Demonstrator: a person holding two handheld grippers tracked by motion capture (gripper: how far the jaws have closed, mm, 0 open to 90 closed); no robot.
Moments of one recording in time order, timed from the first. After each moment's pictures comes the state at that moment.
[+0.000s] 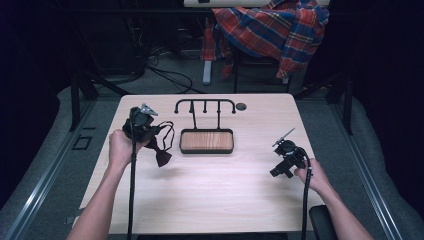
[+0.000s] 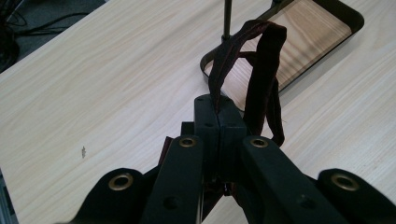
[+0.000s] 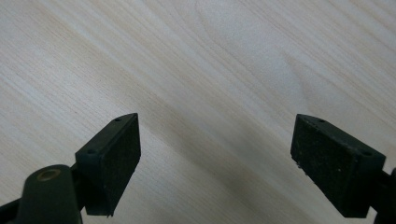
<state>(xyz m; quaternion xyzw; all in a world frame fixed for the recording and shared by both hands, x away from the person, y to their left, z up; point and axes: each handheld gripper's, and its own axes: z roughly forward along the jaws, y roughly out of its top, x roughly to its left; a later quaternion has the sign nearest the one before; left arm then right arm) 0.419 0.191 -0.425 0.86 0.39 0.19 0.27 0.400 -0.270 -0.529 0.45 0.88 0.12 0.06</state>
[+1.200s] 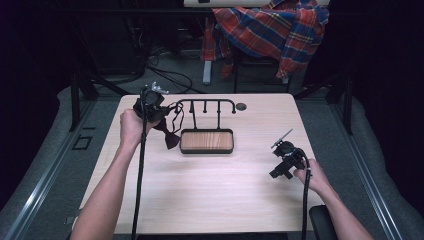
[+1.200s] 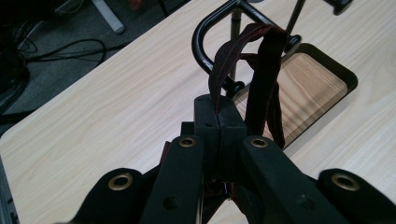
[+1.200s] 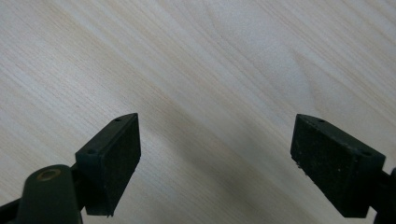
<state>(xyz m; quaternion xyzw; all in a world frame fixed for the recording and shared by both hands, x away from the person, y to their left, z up) 0.458 0.162 -0.391 0.85 0.38 0.21 0.29 0.398 -0.267 -0.530 0.44 0.89 0.11 0.06</state>
